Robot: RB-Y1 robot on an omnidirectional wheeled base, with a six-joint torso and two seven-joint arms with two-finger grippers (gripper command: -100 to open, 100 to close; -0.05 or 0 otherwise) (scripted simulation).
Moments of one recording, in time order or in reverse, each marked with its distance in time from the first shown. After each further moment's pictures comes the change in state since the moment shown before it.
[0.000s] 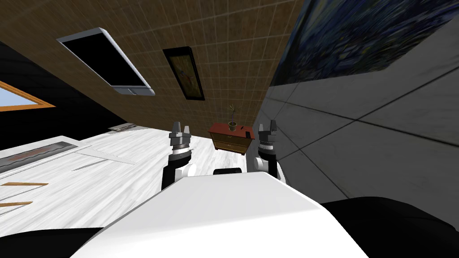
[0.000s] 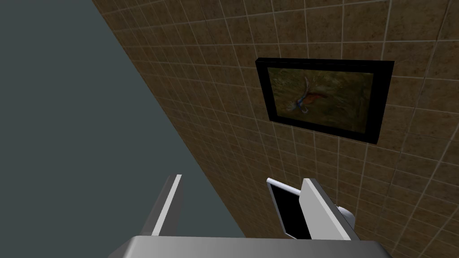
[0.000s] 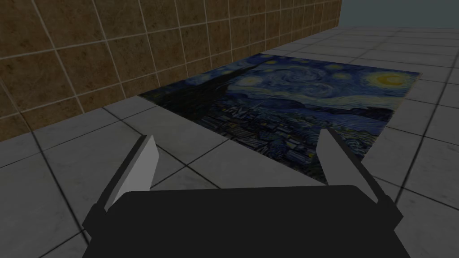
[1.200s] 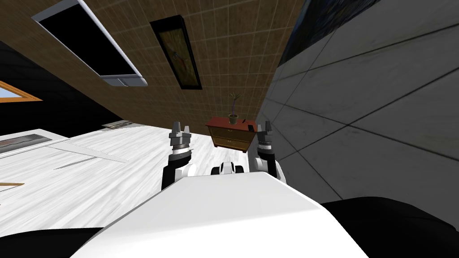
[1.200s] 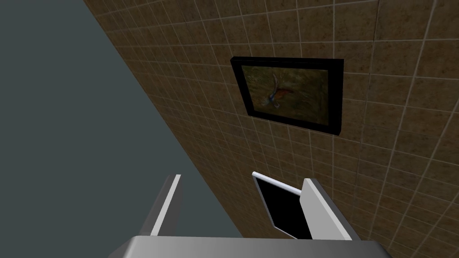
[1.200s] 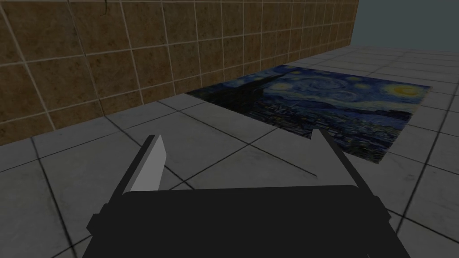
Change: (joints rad) left arm 0.000 0.000 0.000 0.000 0.000 0.000 0.000; right arm -0.003 -0.037 0.008 0.020 0.044 0.019 0.002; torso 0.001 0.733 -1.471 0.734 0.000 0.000
